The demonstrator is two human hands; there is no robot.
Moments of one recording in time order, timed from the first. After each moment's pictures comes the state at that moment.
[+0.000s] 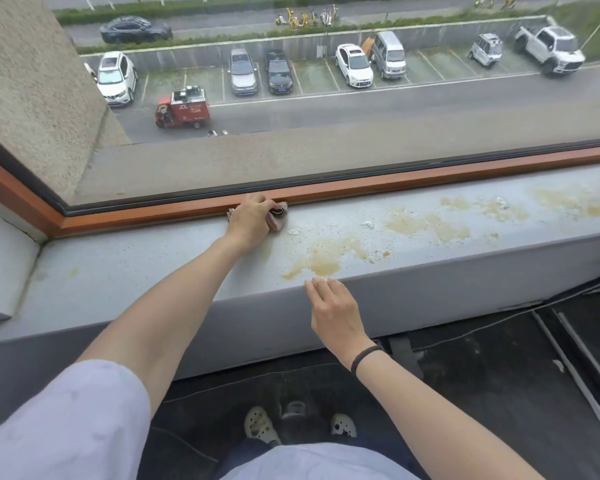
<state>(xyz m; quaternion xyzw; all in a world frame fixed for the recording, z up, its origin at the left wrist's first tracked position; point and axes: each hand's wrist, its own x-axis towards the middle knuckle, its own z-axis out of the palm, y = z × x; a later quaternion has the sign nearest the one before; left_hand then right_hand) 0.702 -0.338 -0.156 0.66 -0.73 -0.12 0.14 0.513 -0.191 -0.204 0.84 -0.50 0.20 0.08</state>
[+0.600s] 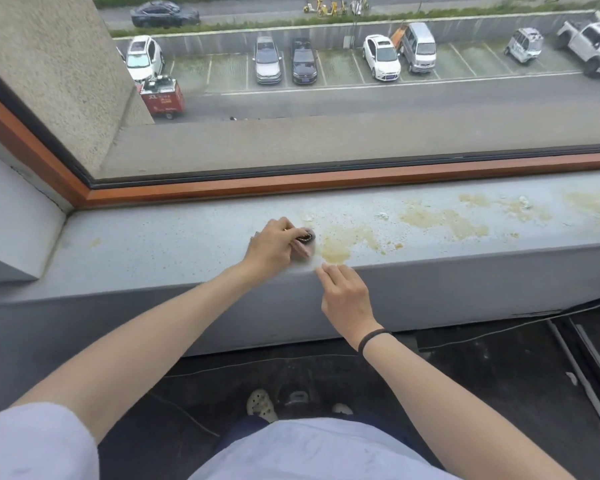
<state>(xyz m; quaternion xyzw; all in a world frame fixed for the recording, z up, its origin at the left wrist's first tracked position) 0.692 -0.255 -0.170 0.62 -0.75 -0.18 0.15 0.516 -0.200 -0.215 0.84 -0.48 0.24 0.06</state>
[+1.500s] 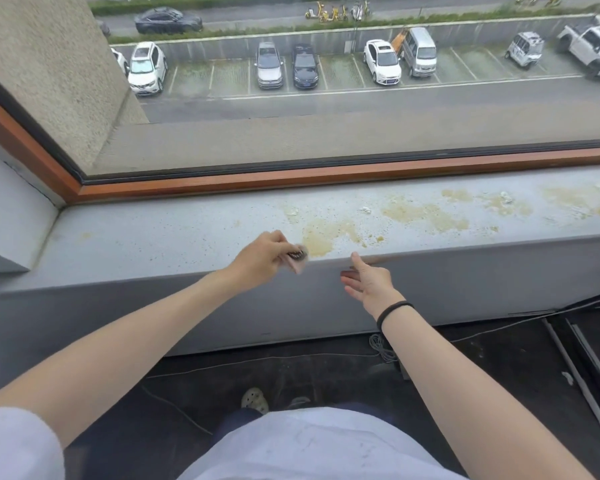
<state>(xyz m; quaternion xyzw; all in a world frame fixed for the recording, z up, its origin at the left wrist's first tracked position) 0.688 -0.211 -0.173 0.56 -0.78 -0.23 0.15 0.464 -0.211 -0.192 0.17 -0.66 0.36 -0.64</state>
